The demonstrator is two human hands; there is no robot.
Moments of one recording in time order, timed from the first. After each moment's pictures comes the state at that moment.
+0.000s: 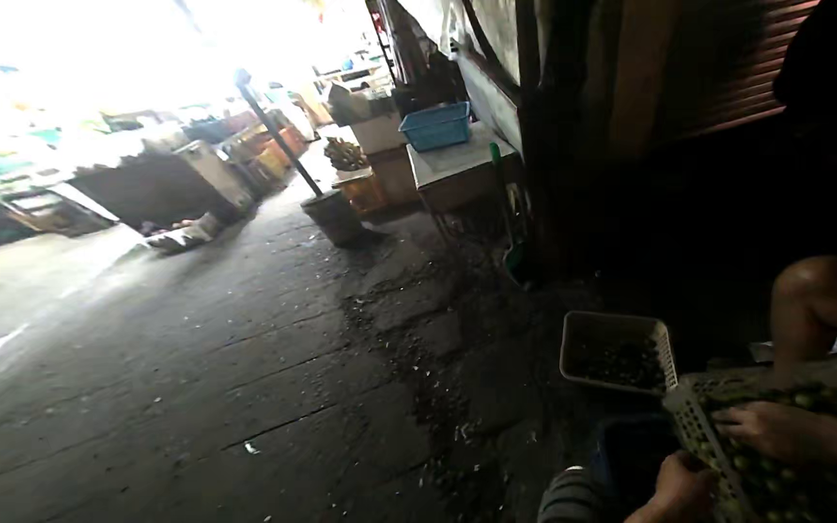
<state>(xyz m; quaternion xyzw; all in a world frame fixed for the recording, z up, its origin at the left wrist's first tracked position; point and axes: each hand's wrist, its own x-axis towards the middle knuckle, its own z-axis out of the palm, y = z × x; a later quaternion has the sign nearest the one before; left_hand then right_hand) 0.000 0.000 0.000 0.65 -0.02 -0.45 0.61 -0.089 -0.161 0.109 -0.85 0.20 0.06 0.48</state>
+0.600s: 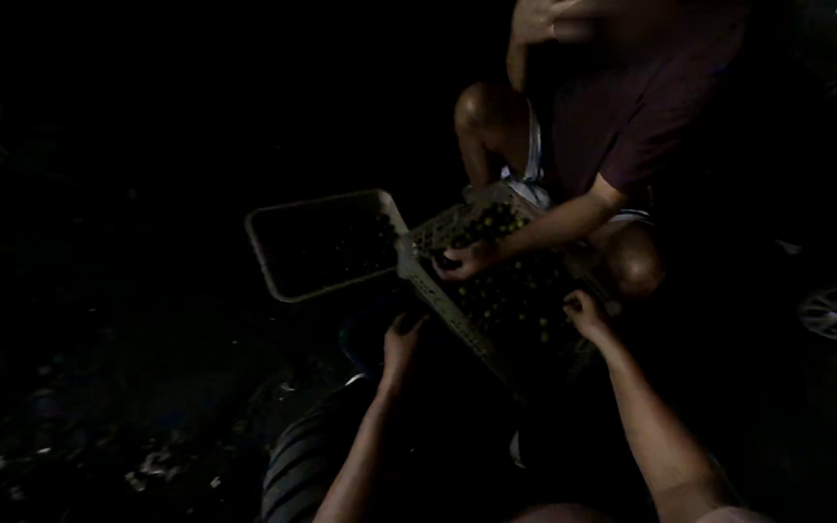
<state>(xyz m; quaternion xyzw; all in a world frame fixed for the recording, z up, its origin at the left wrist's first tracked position) 0.009 0.009 0.011 0.73 -0.05 -0.38 0.56 -0.214 -0.242 0.039 -0.78 0.52 0.05 0.34</state>
